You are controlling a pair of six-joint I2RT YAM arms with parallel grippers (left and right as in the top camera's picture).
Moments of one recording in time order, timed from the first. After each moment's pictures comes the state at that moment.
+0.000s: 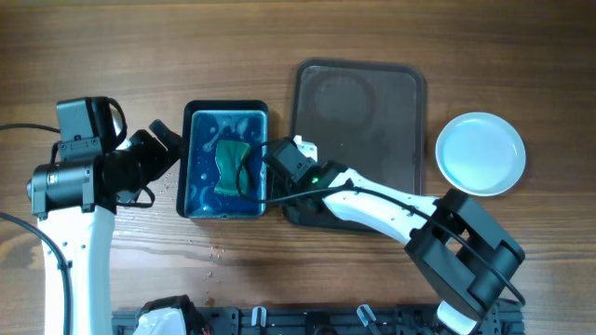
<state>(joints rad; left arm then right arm) 0.16 1.19 1.18 -1.11 0.17 -0.60 0.86 1.87 1.09 -0.38 -0.03 0.97</state>
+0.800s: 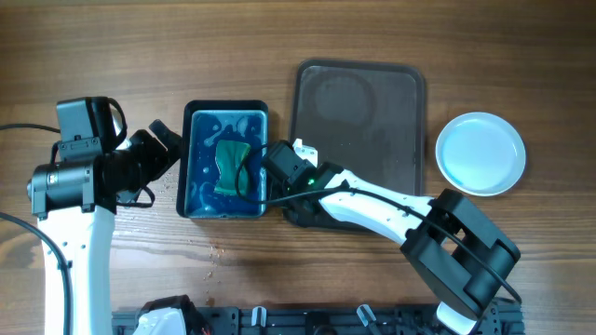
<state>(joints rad) 0.16 1.19 1.18 -1.11 0.17 -0.60 0.87 1.89 1.10 -0.41 -0.03 1.02</state>
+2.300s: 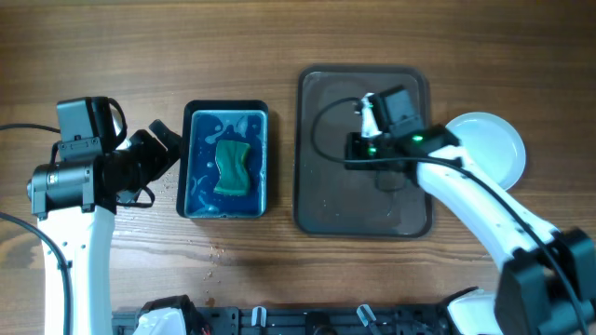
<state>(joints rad) 0.16 1.19 1.18 -1.11 0.17 -0.60 0.42 1.59 1.04 -0.54 -0.24 0.42</state>
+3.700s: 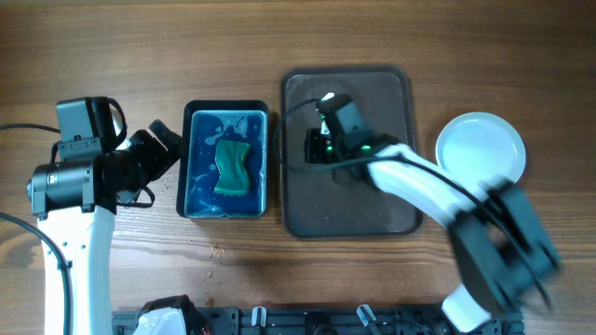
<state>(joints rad) 0.16 1.19 1.18 -1.11 0.17 -0.60 0.57 1.73 1.02 -0.18 -0.16 0.53</state>
